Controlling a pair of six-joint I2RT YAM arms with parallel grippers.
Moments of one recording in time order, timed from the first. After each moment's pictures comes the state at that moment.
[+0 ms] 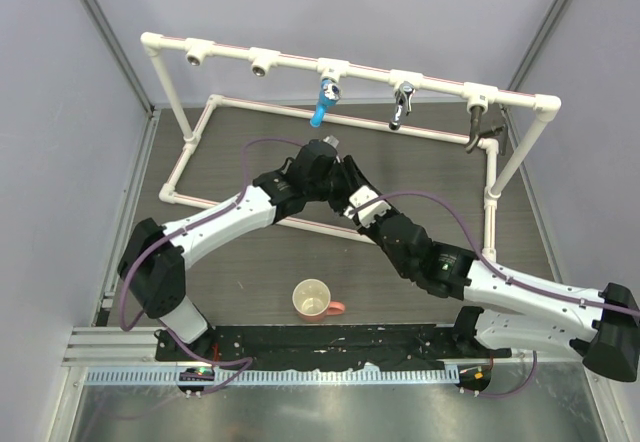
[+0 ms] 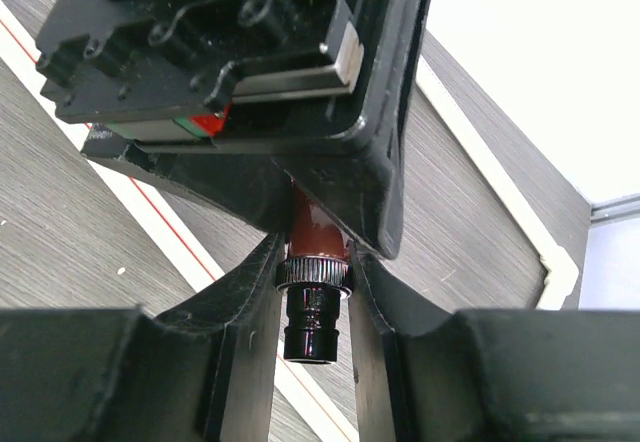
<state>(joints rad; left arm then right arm) -0.83 1.62 1.30 -0.24 0.24 -1.22 1.06 0.97 0.69 -0.07 0.66 -0.30</state>
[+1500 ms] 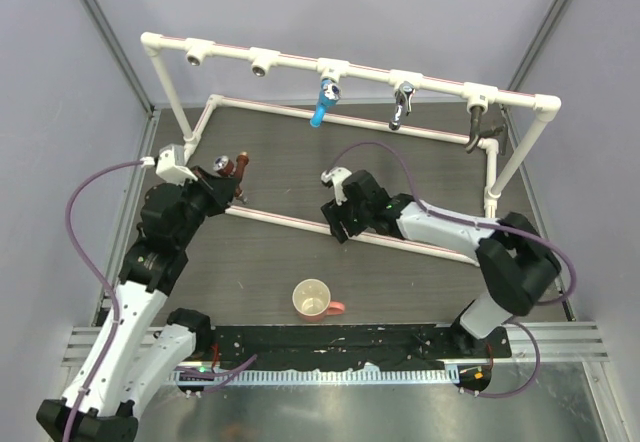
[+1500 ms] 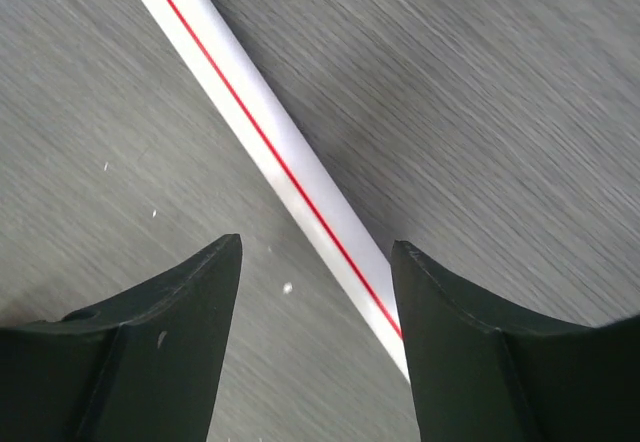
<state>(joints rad) -0.28 0.73 0.77 -0.25 0.01 -0.69 0.75 1.53 0.93 -0.21 -0.01 0.05</state>
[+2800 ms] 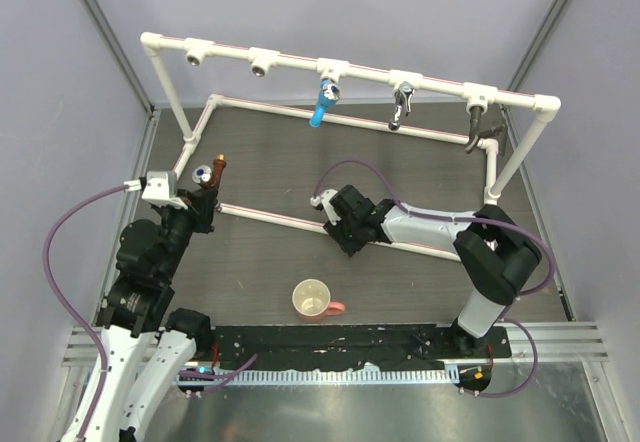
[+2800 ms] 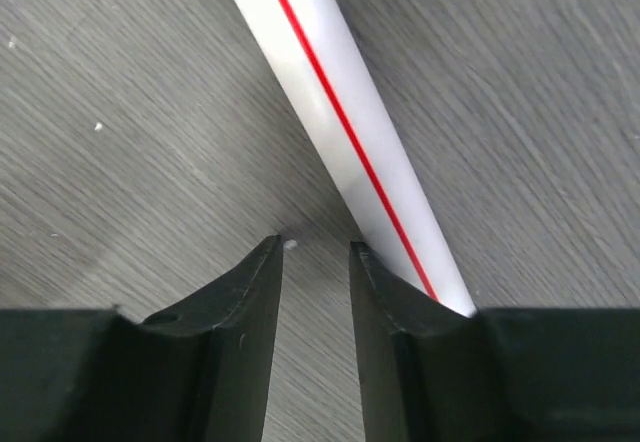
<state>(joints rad) -0.28 0.45 0.73 -0.31 -0.05 -0.24 0.81 1.68 0.96 -0.32 0.03 -0.04</state>
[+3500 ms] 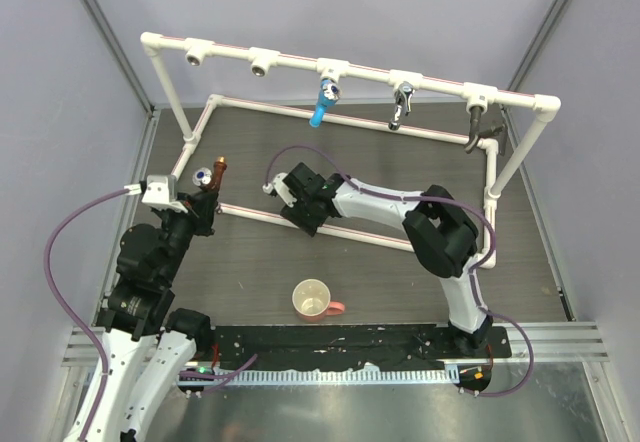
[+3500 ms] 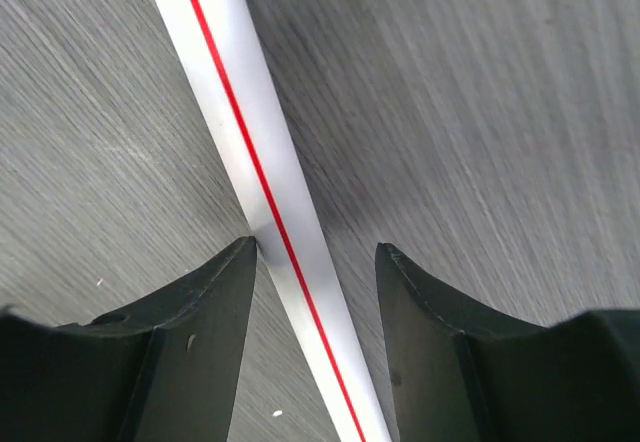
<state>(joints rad) -0.28 0.42 0.70 -0.30 -0.05 -0.24 0.89 2.02 1.50 -0.50 0.07 -0.21</state>
